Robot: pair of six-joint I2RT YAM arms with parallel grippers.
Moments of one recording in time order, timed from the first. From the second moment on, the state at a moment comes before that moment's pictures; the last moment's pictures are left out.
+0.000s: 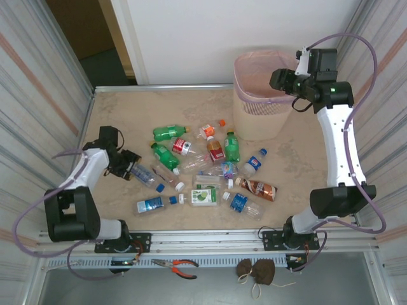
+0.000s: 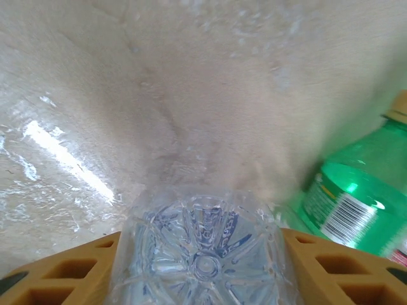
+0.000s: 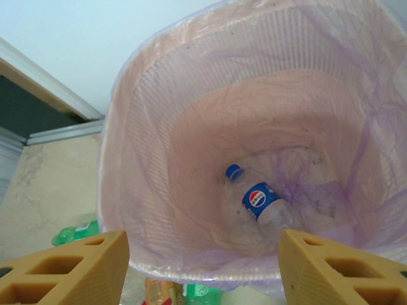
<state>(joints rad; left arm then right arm) 0.07 1.30 0.90 -0.83 0.25 -0.96 0.06 1.54 1.90 -0.94 -0.21 0.31</state>
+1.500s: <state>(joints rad) -0.29 1.10 1.17 -0.31 0.54 -0.60 0.87 1.44 1.42 -0.25 -0.20 0.07</state>
